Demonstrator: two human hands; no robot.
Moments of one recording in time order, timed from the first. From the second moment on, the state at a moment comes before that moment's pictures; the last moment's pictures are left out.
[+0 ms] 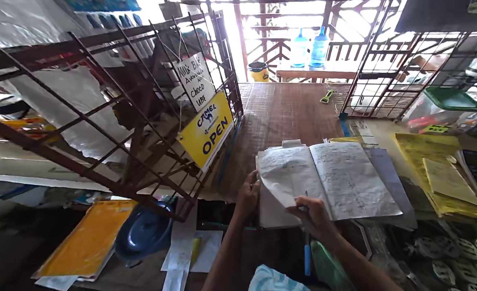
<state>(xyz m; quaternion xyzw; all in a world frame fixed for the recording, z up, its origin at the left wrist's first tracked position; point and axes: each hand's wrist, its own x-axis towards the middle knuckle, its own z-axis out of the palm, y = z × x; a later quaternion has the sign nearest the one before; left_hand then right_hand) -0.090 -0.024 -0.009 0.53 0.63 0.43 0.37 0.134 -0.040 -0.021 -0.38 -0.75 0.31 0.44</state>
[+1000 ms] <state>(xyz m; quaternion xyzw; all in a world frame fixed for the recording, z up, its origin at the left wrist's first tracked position) -0.091 -0.022 -0.012 0.56 0.63 0.41 0.36 0.323 -0.064 -0.036 -0.65 -0.53 0.05 0.54</state>
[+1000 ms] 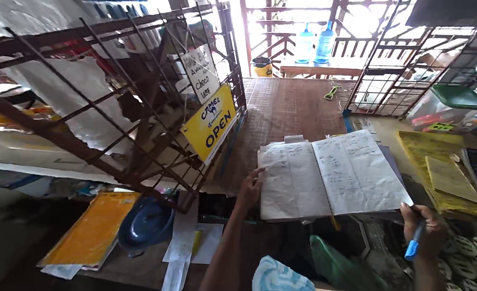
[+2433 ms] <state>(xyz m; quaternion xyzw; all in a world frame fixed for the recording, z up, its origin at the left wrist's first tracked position) -0.090 -0.025 -0.012 0.54 0.63 0.43 0.35 0.192 -0.113 0.089 0.01 -0.71 0.53 0.46</state>
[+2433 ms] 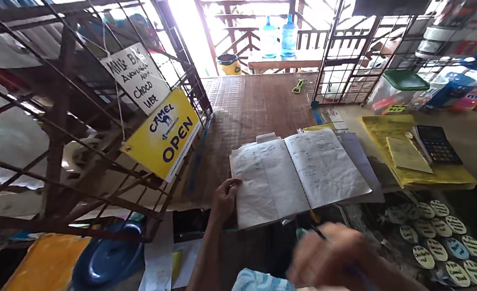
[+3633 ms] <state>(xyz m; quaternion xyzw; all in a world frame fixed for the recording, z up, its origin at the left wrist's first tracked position) -0.091 -0.023 -0.015 0.53 0.62 0.45 0.37 0.261 -0.052 0.009 -0.53 -0.54 0.11 0.65</state>
